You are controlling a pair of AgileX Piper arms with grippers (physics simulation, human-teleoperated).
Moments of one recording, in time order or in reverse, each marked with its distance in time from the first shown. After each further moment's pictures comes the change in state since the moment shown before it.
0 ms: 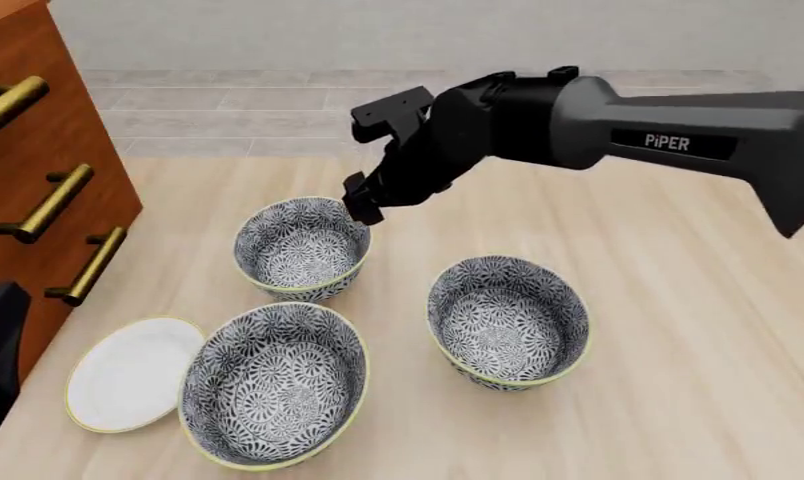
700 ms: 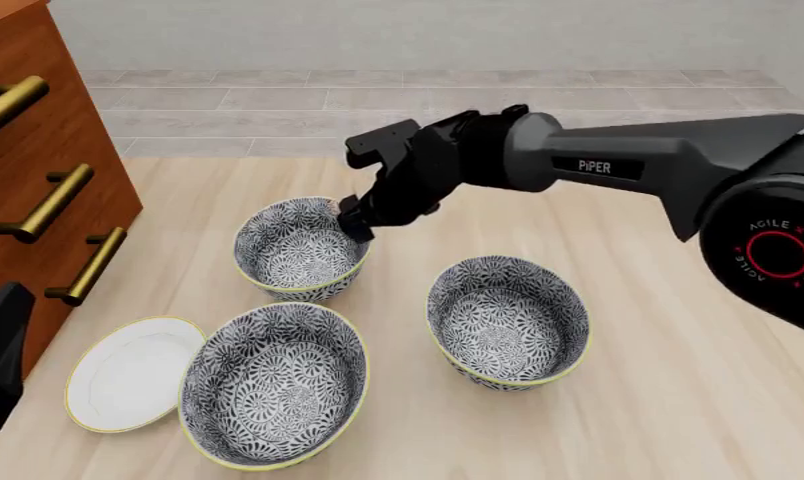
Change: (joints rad) left arm -0.011 0.009 0.003 -0.009 -0.009; right arm -0.009 0.149 -0.068 -0.046 0.037
